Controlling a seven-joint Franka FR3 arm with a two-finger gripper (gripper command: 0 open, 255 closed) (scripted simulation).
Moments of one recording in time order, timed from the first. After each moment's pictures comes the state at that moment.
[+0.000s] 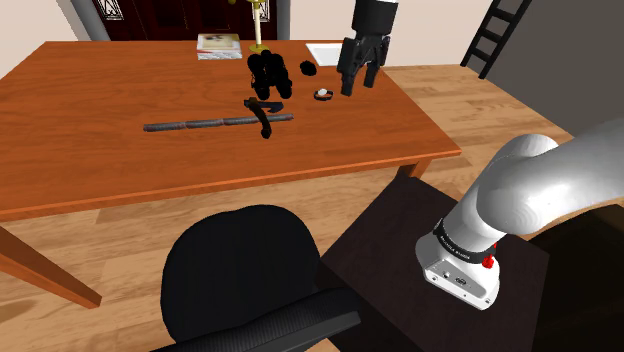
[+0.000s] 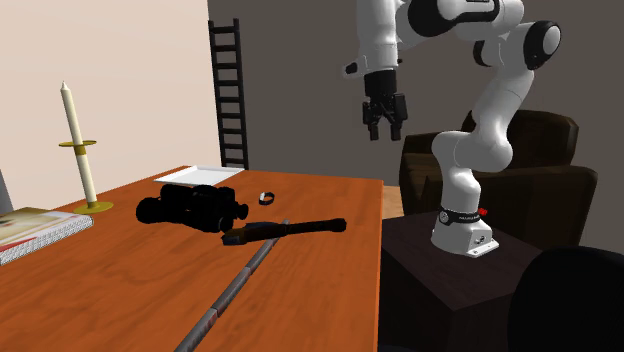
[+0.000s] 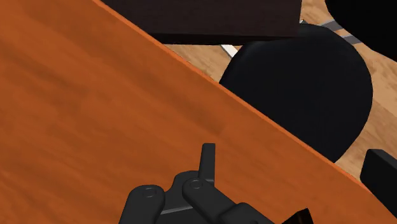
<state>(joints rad) 0.00 -0.58 0.06 -2.31 0.17 1.65 0.01</state>
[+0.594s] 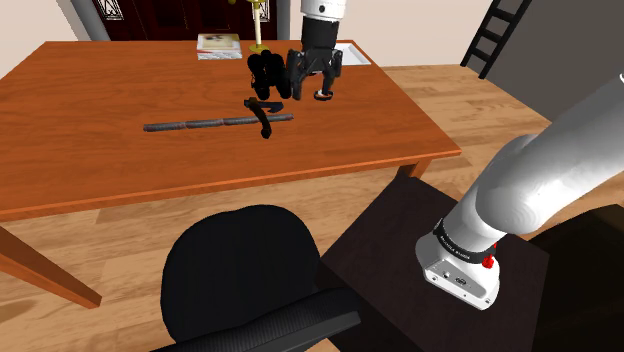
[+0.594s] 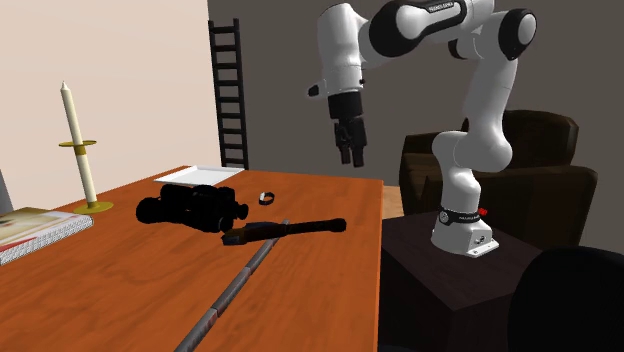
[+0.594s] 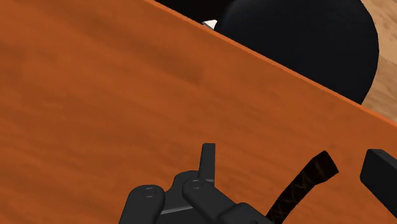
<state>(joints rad) -0.02 -0.24 0.11 -2.15 0.21 1.83 0.18</state>
